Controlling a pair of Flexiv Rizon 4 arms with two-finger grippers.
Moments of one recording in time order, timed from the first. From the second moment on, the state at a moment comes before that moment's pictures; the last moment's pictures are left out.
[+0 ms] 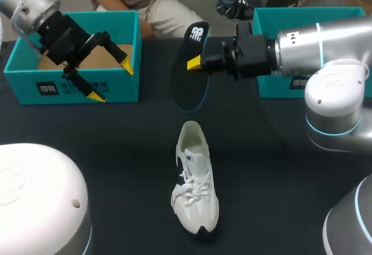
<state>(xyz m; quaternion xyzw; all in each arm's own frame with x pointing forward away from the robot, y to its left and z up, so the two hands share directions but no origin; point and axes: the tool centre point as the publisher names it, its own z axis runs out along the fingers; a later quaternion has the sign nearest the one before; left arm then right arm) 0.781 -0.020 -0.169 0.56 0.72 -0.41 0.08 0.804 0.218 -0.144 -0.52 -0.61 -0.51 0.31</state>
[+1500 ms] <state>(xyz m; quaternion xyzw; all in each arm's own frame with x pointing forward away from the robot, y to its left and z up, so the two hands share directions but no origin) 0.777 0.036 -0.228 0.41 0.88 -0.25 0.02 0.804 0.218 -0.145 -0.52 -0.61 -0.51 0.31</state>
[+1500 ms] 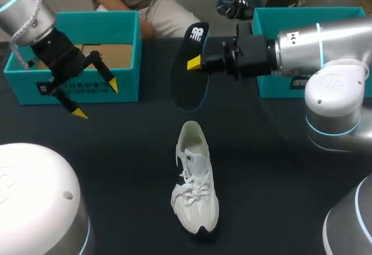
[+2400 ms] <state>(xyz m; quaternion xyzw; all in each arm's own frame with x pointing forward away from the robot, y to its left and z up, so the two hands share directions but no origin) 0.768 0.133 -0.264 0.22 0.95 -0.20 -0.06 0.804 0.218 -0.145 -0.52 -0.61 -0.51 0.31</state>
